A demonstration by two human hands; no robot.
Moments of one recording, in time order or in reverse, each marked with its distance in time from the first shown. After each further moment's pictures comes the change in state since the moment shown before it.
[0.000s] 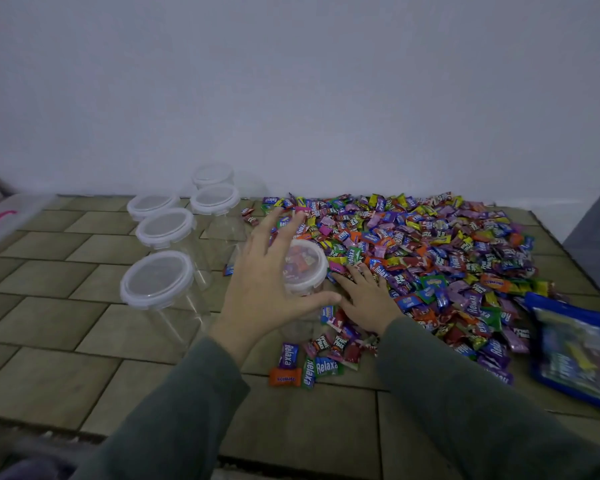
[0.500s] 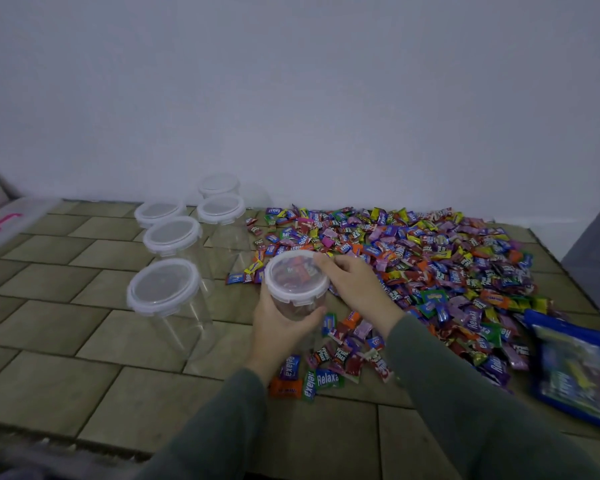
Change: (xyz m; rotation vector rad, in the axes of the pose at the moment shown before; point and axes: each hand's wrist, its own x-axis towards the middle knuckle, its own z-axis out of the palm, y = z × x) left_hand -0.036 -0.013 0.064 -0.751 0.163 -0.469; right_hand -0.026 -0.069 -0.078 0.962 0.189 -0.030
